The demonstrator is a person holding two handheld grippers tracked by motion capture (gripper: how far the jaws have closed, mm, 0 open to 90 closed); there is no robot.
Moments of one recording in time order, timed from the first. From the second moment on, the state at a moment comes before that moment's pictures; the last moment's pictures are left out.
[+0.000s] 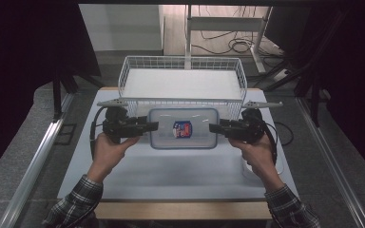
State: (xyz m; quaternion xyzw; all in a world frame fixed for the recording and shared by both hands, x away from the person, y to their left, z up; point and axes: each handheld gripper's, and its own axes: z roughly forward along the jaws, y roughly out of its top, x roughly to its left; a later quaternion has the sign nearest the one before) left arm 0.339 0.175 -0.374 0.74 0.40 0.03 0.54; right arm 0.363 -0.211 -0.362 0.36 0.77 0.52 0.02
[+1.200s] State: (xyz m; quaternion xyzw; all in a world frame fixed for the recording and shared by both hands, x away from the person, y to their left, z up) left arm 0.411 0.180 -0.295 0.74 0.38 0.05 0.55; right arm 0.432 -0.205 -0.289 0.35 0.75 0.55 0.06
